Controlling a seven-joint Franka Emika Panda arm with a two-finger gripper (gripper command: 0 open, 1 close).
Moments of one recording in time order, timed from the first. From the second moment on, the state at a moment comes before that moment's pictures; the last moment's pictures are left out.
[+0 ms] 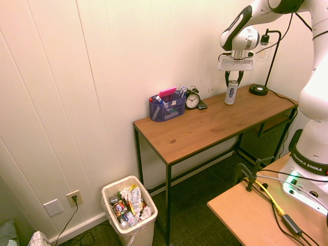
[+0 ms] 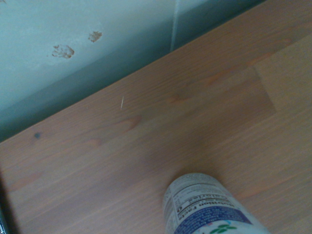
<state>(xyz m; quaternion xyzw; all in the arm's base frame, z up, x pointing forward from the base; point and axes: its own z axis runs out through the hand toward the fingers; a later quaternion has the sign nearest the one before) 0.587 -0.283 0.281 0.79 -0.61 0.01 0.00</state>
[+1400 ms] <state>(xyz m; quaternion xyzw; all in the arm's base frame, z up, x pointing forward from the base) 0.524 0.387 0.282 0.97 -0.25 0.02 0.02</state>
